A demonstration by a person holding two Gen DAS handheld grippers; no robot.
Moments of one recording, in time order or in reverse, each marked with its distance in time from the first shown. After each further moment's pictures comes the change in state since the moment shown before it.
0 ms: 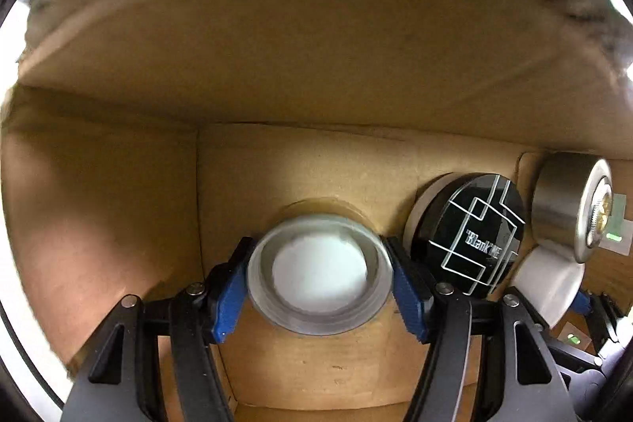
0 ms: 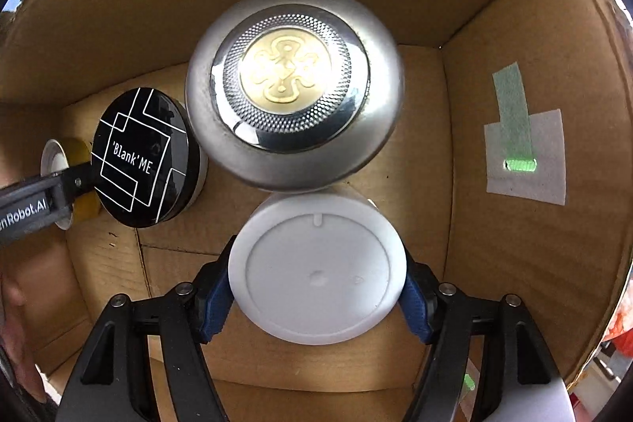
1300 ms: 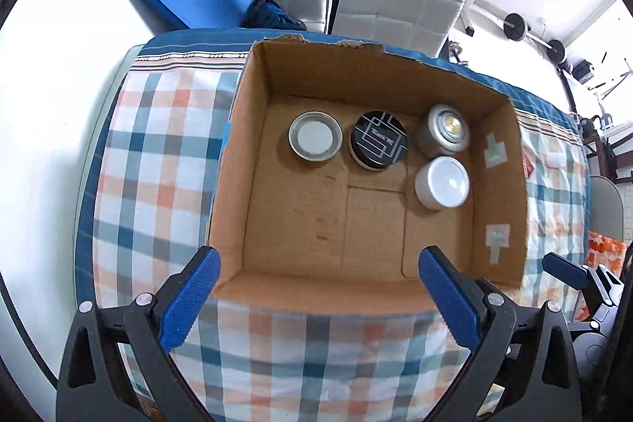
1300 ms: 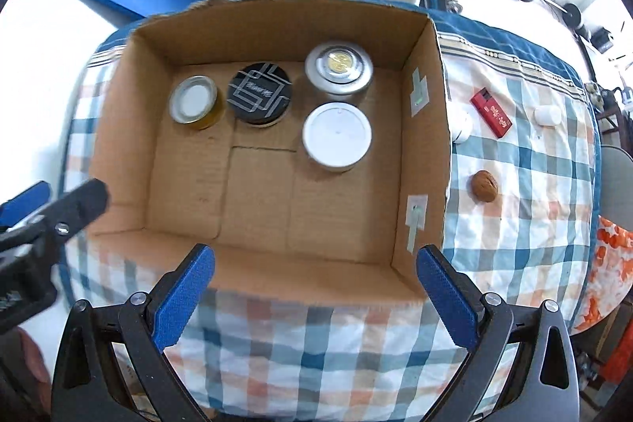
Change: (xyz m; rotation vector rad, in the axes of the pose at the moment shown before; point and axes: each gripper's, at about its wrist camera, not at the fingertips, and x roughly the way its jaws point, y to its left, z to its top) left arm -0.154 0.000 -0.171 -0.057 -0.324 -0.074; right arm -0.159 0.008 -0.139 -0.144 -0.217 -0.007
